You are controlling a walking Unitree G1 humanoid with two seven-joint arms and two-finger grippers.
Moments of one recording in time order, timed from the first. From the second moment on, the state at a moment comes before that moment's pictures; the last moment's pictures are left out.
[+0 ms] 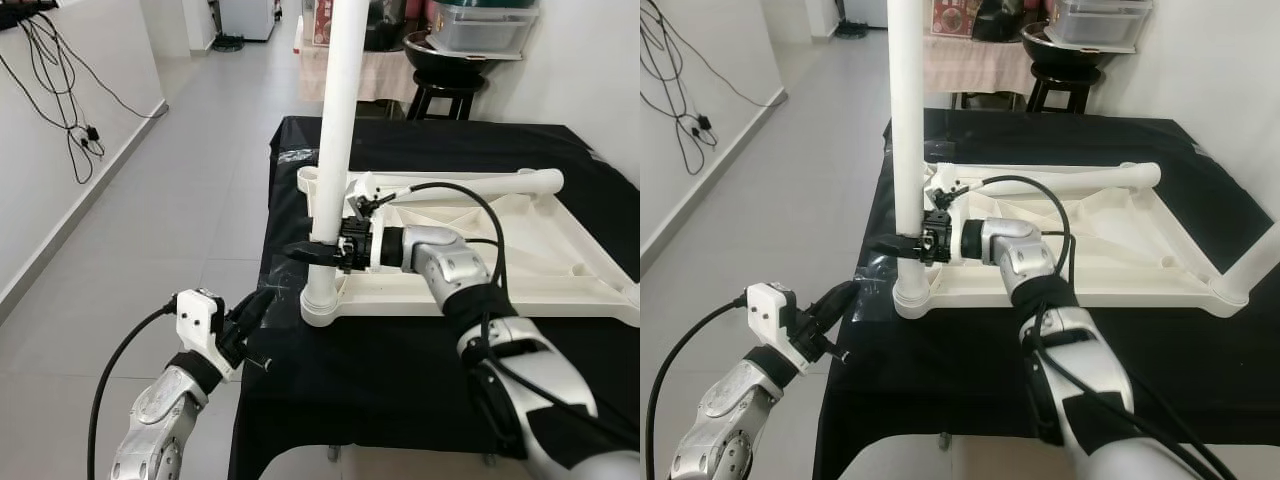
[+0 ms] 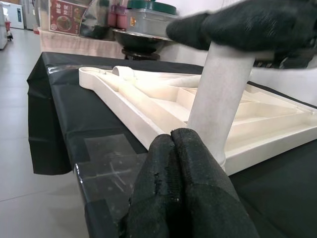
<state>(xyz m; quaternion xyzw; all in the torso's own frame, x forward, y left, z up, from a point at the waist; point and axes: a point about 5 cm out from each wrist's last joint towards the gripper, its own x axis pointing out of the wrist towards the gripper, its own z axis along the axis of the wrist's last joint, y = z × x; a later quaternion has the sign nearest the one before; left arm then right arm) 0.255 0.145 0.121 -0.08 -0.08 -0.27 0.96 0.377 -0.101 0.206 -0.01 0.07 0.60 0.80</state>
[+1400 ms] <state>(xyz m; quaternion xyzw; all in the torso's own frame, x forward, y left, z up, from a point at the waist) 0.254 0.148 0.121 -0.09 -0.08 -0.26 0.96 0.365 -0.089 0.148 0.00 0.10 0.34 0.94</state>
